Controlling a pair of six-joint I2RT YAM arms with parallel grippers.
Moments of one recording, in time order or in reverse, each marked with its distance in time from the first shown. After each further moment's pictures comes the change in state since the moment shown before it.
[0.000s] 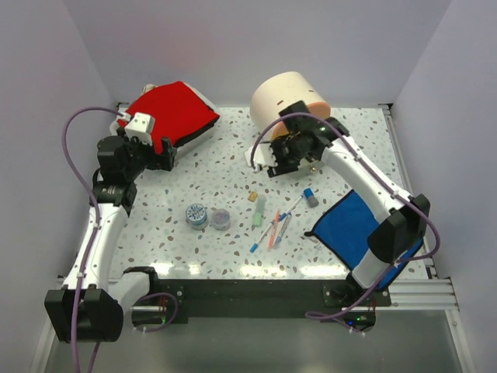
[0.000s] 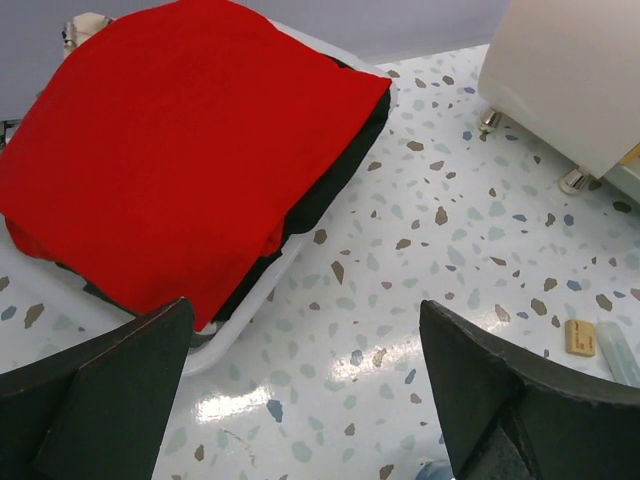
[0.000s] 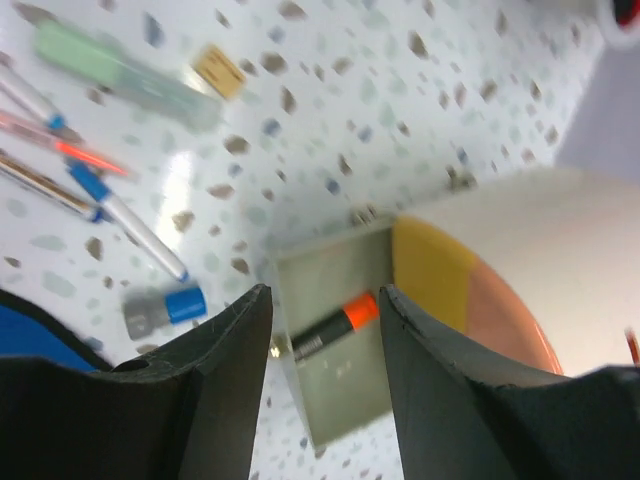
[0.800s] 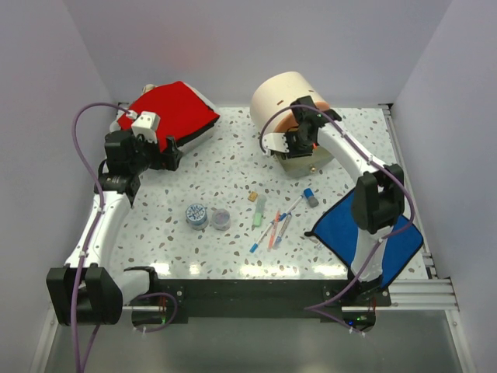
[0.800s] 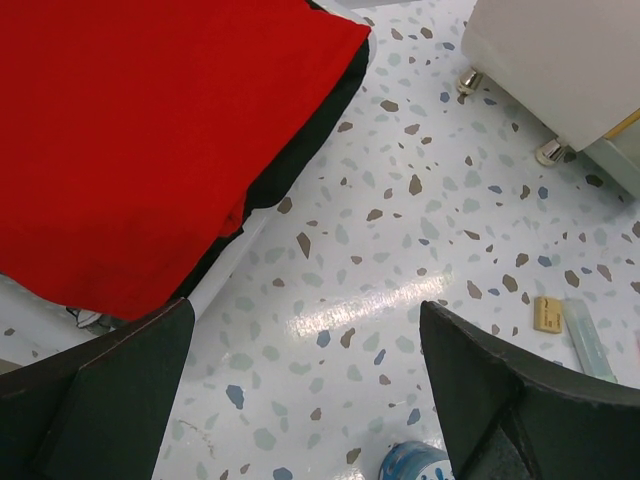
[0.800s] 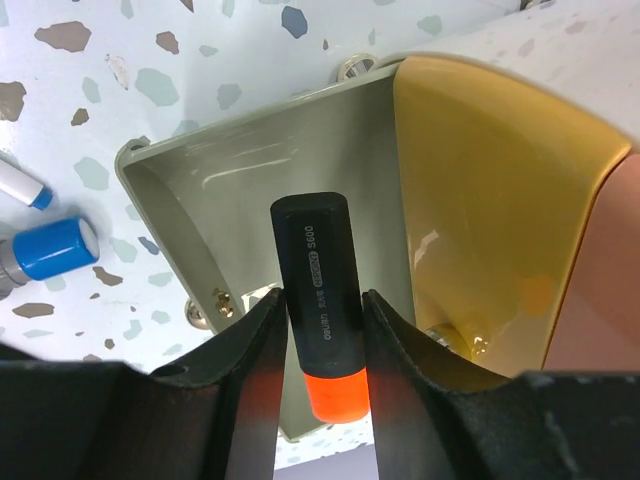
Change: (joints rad) left arm -0.005 0.110 0.032 -0.044 0.042 -0.054; right arm -0.180 0.280 0.037 0.117 0.180 -0.093
